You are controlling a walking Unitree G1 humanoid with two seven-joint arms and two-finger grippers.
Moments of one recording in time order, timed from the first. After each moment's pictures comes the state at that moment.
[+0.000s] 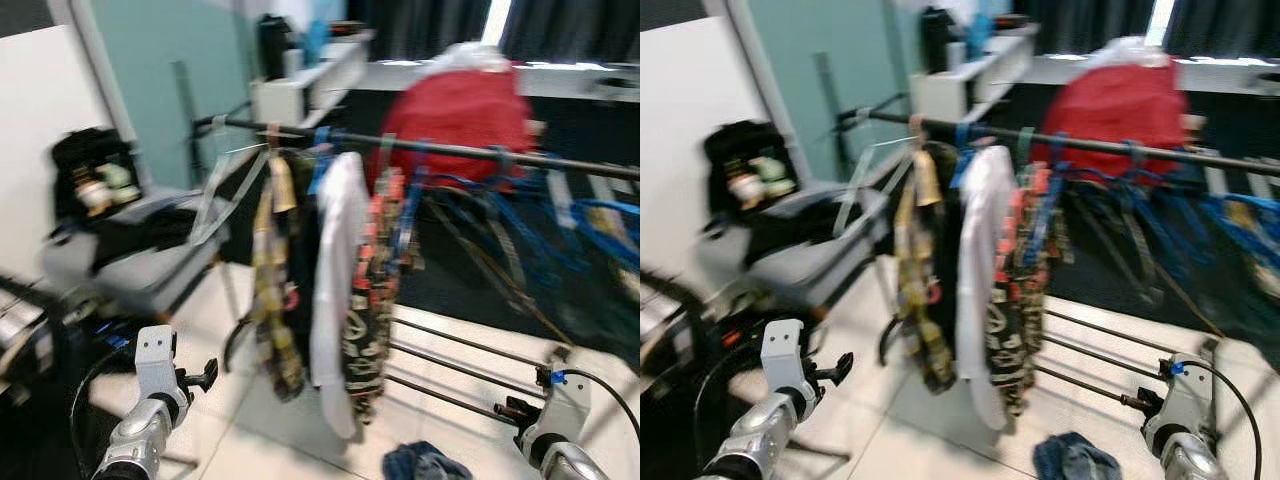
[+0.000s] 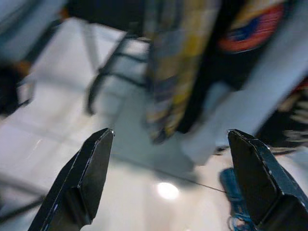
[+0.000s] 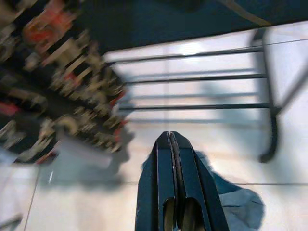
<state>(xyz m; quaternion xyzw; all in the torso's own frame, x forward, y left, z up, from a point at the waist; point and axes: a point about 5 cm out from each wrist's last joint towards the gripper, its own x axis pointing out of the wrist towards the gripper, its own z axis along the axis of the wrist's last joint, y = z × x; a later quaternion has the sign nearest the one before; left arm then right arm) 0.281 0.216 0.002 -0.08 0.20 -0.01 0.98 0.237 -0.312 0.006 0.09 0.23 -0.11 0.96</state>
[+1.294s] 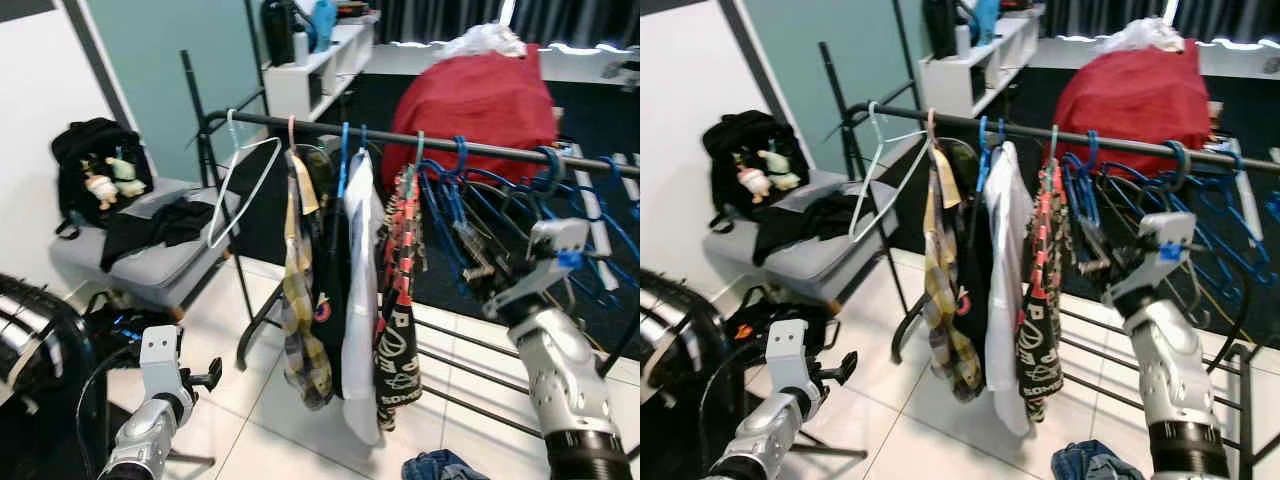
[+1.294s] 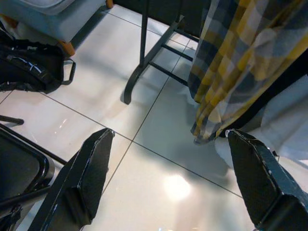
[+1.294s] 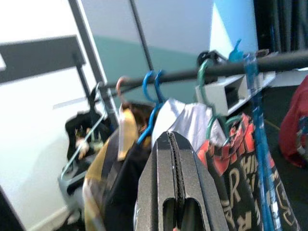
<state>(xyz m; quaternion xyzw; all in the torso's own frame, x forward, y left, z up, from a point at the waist) 0.277 0.211 -0.002 -0.08 0.19 -0.01 0.98 0.315 -0.235 0.199 0.09 -0.17 0.16 0.97</state>
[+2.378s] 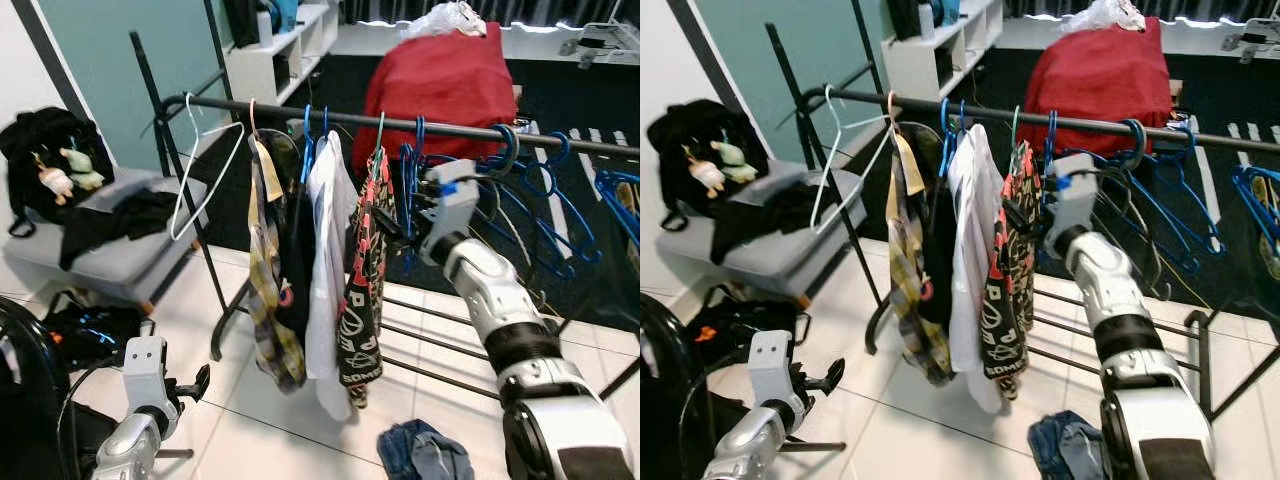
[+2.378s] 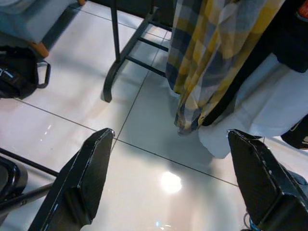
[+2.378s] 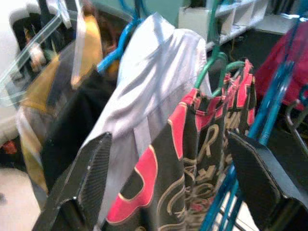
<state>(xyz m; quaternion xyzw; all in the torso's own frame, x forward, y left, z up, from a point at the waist) 0.263 0.229 0.002 -0.07 0.16 -0.01 0.98 0.399 -0.166 0.203 -0.07 -0.01 0.20 0.98</state>
